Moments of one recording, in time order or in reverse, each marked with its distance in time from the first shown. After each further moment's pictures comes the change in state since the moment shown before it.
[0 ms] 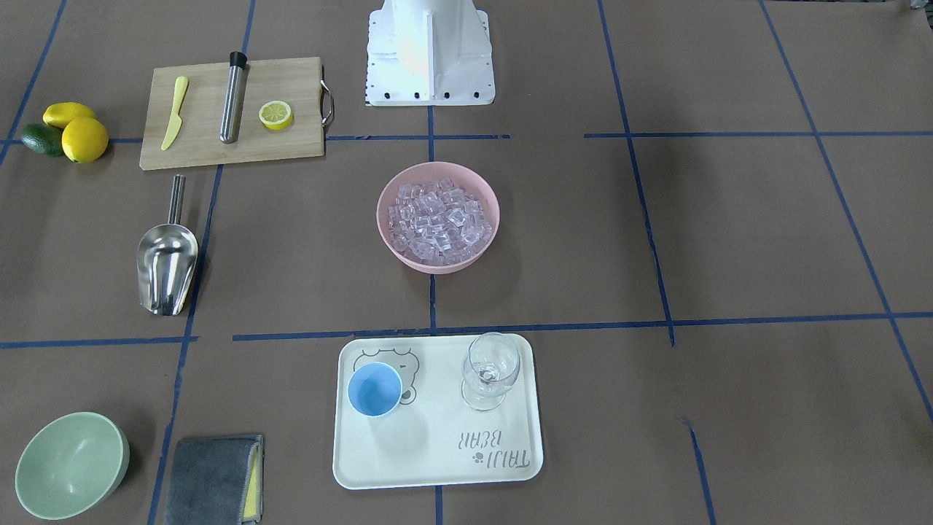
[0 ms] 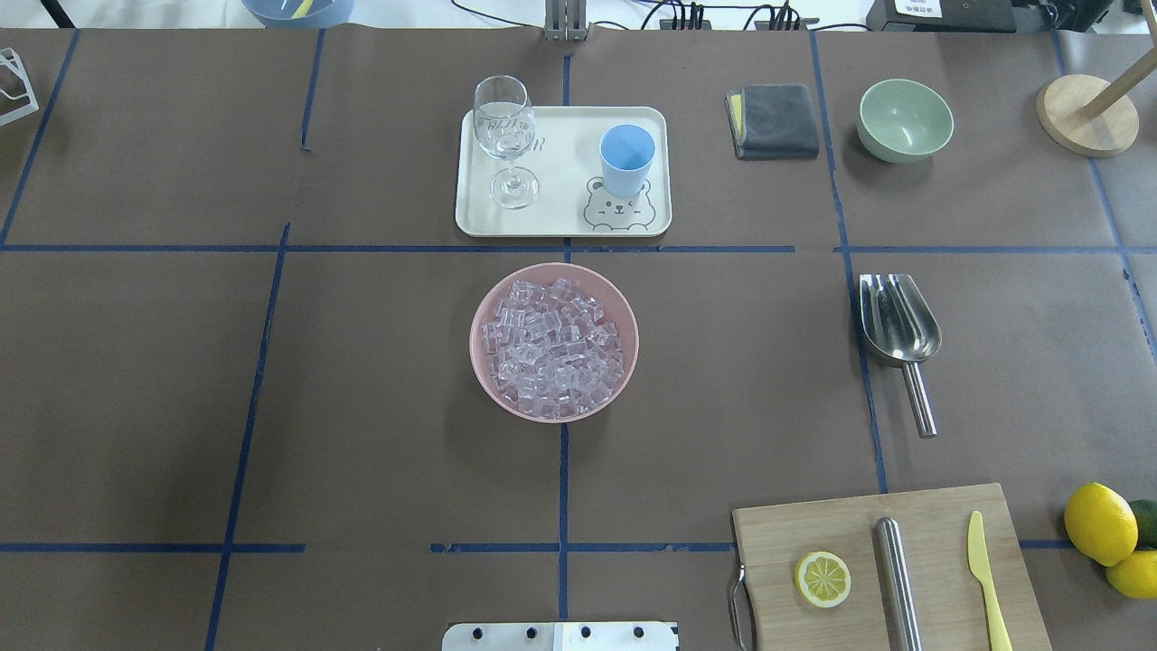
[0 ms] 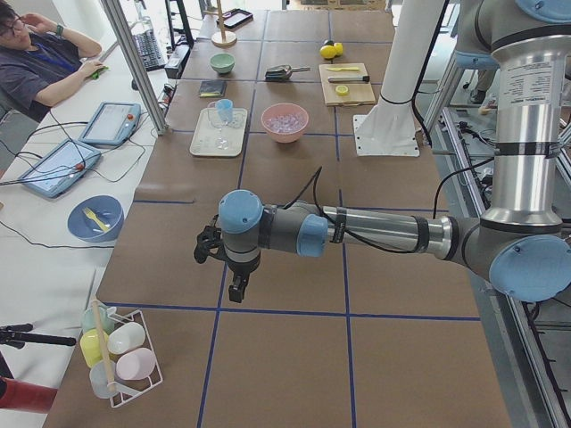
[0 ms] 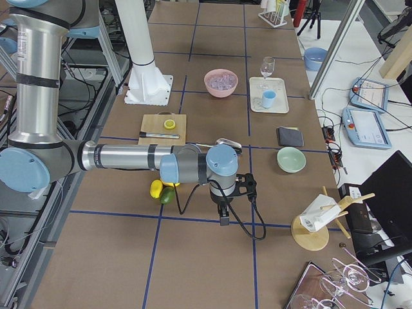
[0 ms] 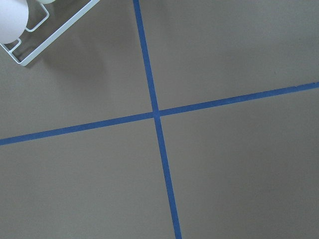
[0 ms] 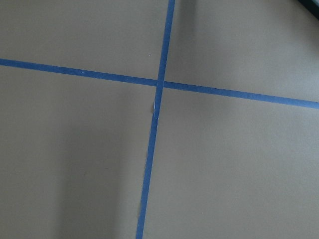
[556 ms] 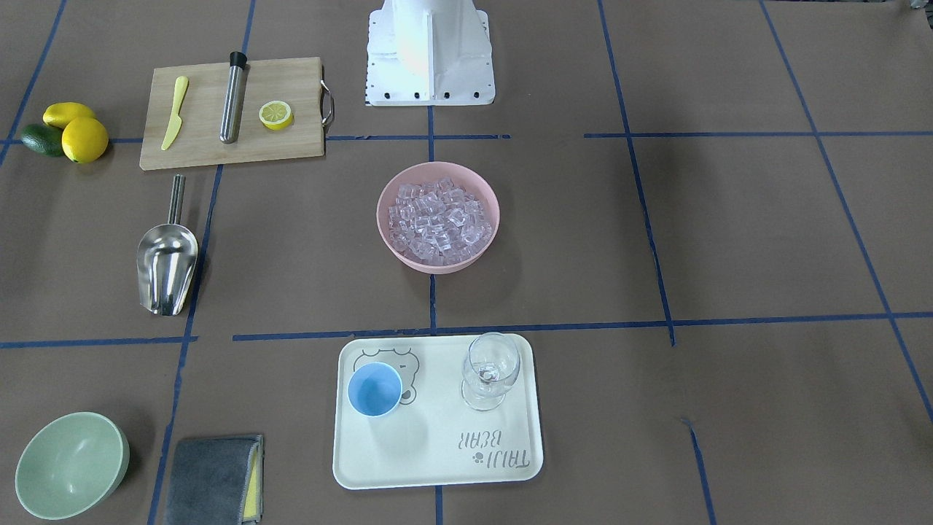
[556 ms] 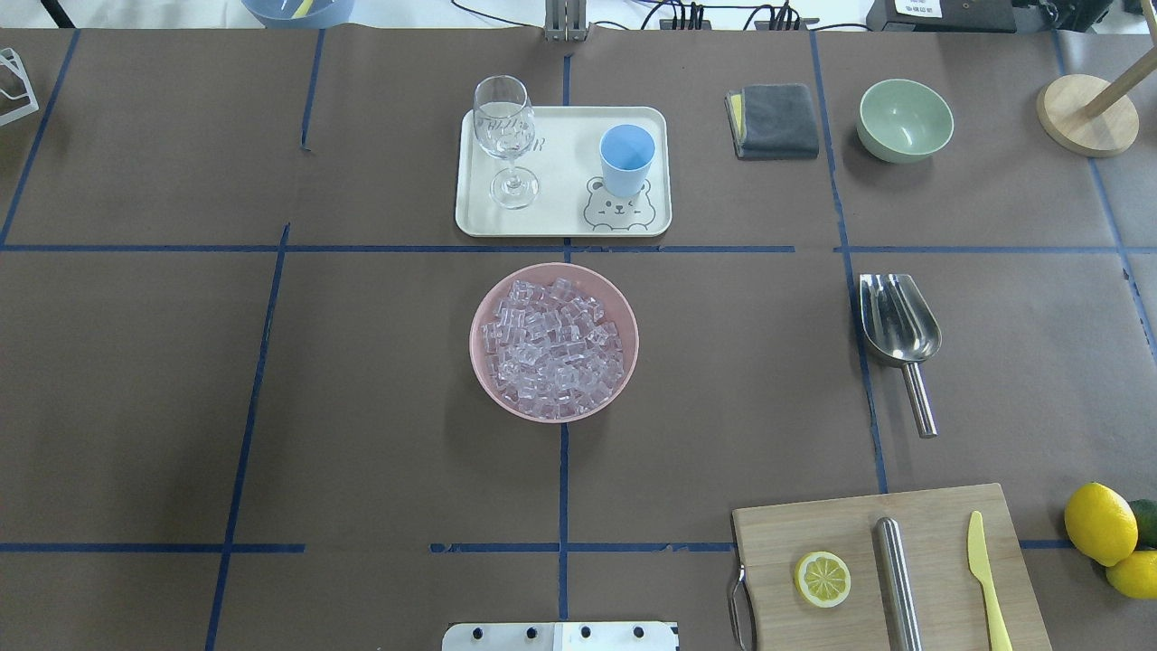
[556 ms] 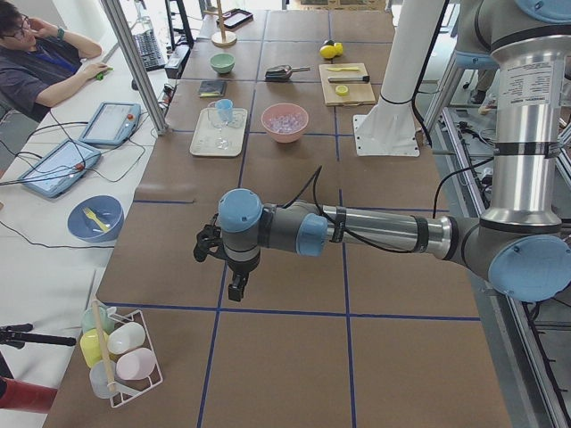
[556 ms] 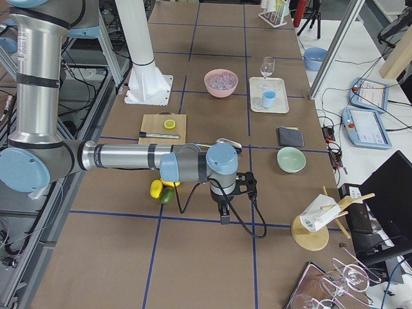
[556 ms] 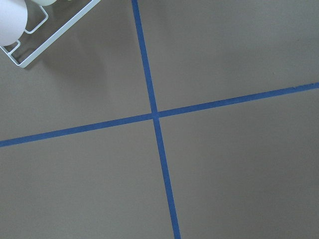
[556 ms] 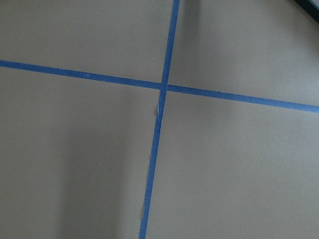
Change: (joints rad) left arm 0.003 -0.003 -0.002 -0.003 -0.001 0.000; right arm -0.002 0.003 0.012 0.000 0.003 -0.002
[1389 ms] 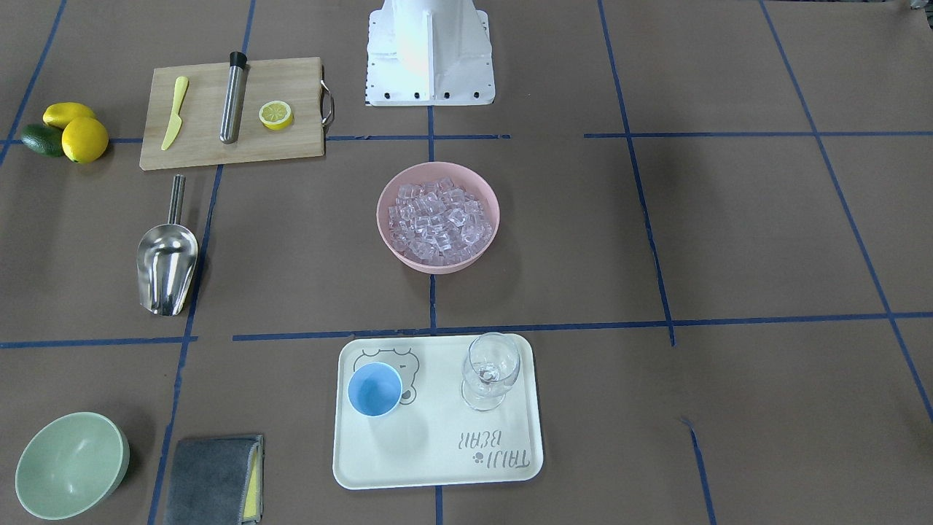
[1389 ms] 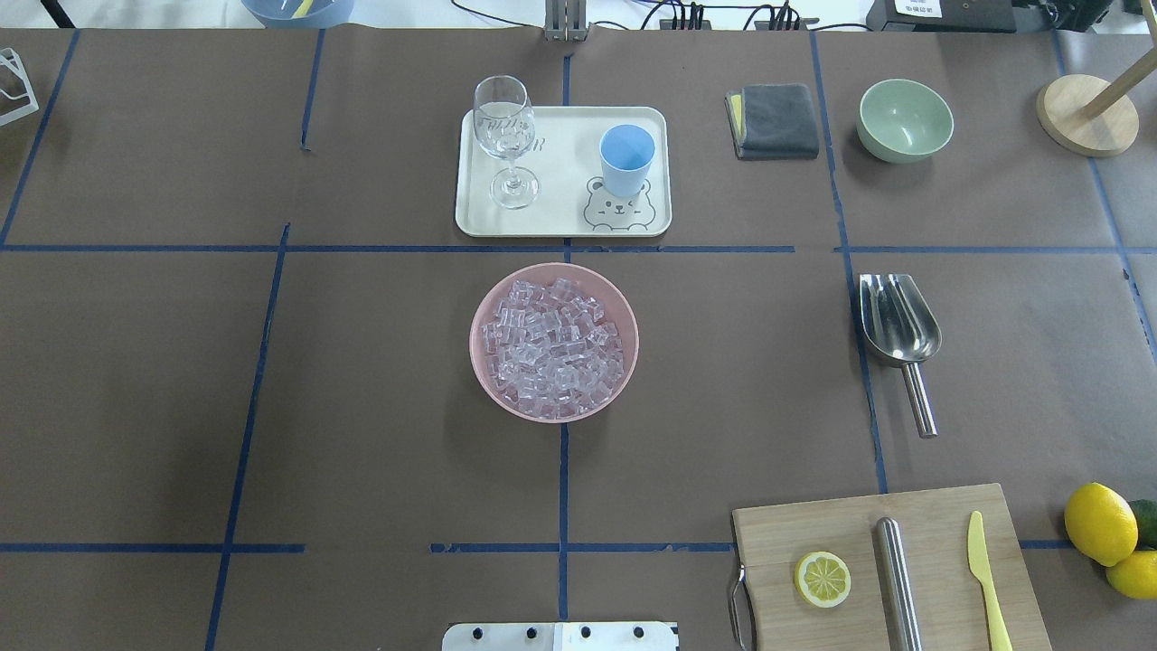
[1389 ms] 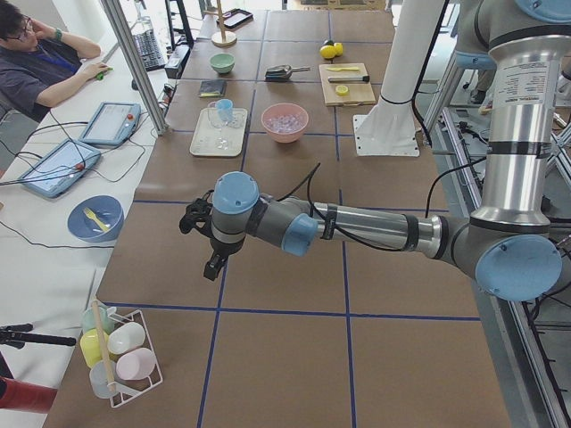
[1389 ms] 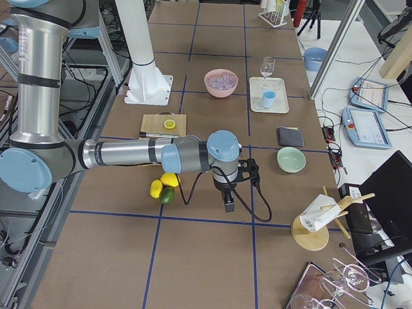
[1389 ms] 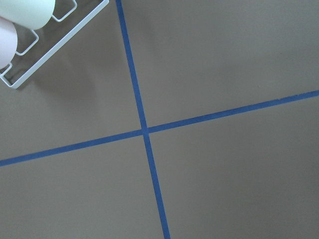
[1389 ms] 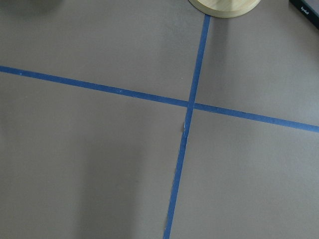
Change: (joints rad) left arm 0.004 -0.054 0.046 -0.291 -0.008 -0.027; right arm -0.012 0.004 0.052 0.001 0.037 0.004
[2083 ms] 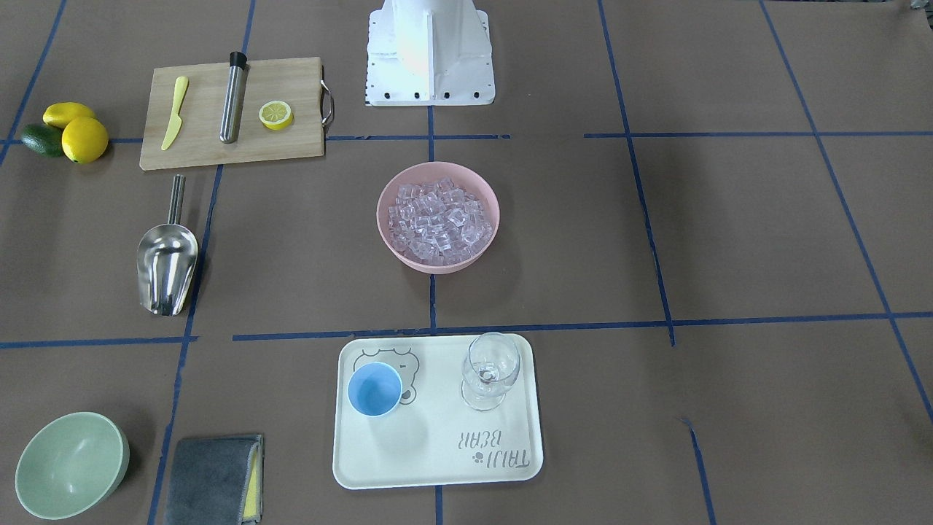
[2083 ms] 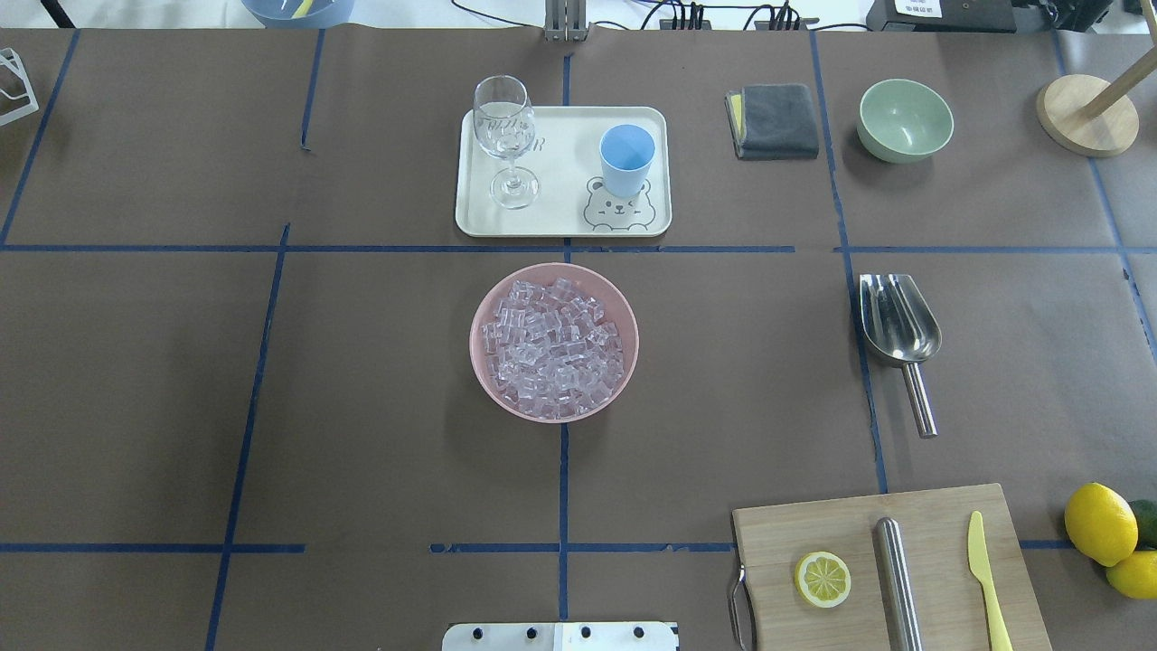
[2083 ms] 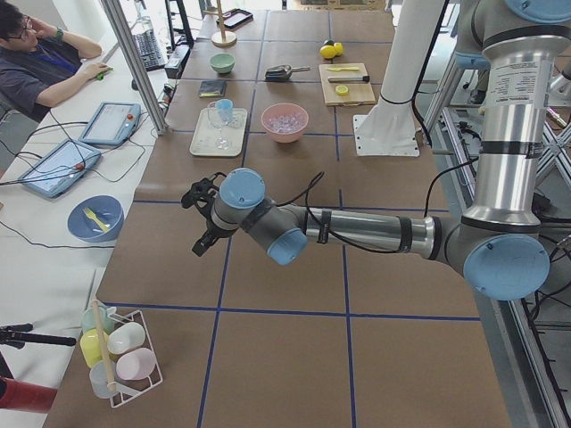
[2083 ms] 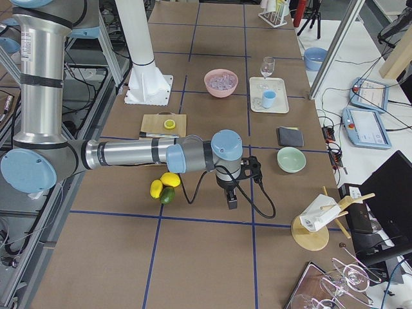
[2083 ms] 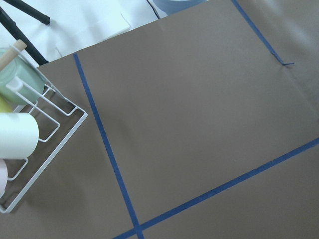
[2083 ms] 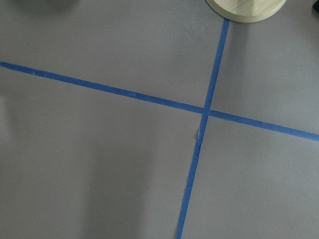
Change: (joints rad) left arm 0.104 -0.010 0.046 -0.398 -0.013 -0.084; right arm -0.037 0.016 -0.018 0.038 0.010 0.000
